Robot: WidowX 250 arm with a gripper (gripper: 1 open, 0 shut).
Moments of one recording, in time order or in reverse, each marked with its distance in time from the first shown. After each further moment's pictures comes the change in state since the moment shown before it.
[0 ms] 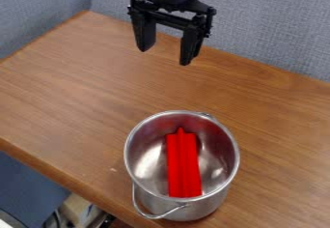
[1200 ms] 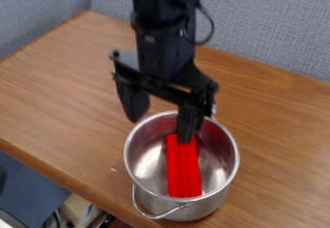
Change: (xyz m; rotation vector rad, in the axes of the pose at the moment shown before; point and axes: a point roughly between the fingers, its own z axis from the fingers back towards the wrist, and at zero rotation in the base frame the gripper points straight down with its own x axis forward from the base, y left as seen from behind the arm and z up) arm -0.096 -0.050 -0.017 -0.051 -0.081 -0.051
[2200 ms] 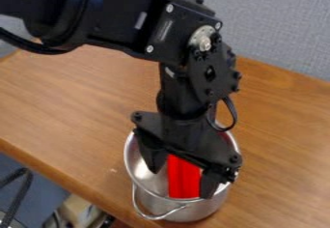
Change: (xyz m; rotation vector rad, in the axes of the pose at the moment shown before) arm -0.011 -0.024 -0.048 0.053 -0.087 0.035
